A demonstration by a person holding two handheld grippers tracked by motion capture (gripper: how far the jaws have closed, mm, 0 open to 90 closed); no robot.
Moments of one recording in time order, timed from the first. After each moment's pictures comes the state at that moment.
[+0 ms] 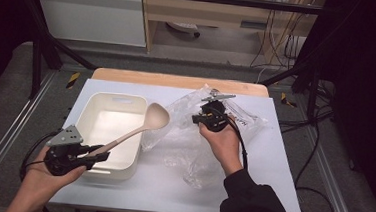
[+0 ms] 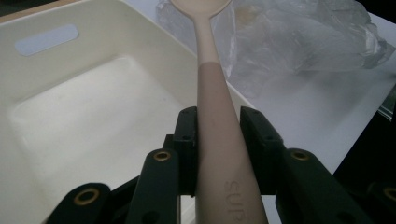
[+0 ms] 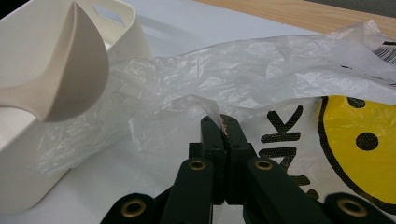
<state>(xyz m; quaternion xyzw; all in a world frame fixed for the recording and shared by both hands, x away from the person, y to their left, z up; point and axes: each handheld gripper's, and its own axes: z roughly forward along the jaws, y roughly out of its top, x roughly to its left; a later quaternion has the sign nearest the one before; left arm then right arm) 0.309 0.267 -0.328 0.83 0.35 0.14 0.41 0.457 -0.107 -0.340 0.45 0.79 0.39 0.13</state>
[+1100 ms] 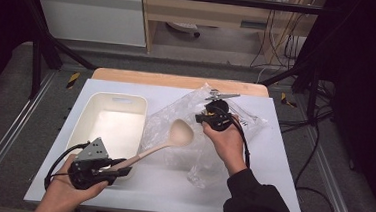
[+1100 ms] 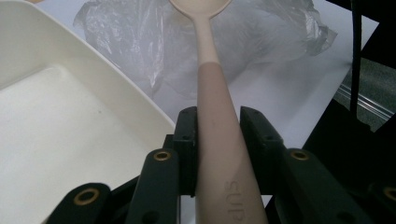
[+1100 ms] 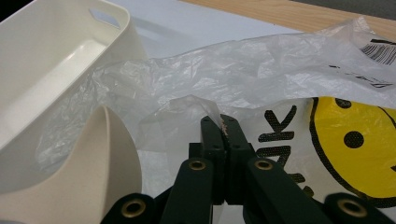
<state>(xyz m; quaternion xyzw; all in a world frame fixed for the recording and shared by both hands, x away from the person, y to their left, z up) 0.291 0.215 -0.335 0.85 0.31 0.11 0.41 0.457 -0.116 -0.336 0.46 0.79 0.39 0.13</state>
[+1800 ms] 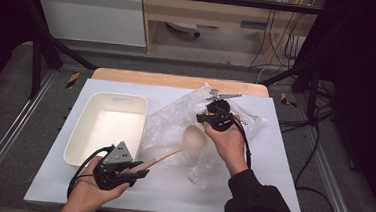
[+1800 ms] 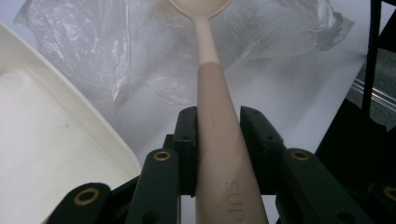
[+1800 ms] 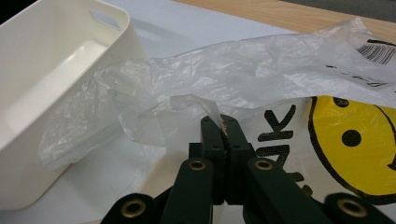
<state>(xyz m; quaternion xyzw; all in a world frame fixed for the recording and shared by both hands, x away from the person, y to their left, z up) 0.304 0.170 -0.359 0.86 0.30 0.11 0.40 0.455 -0.119 -0.333 0.46 0.79 0.39 0.13</state>
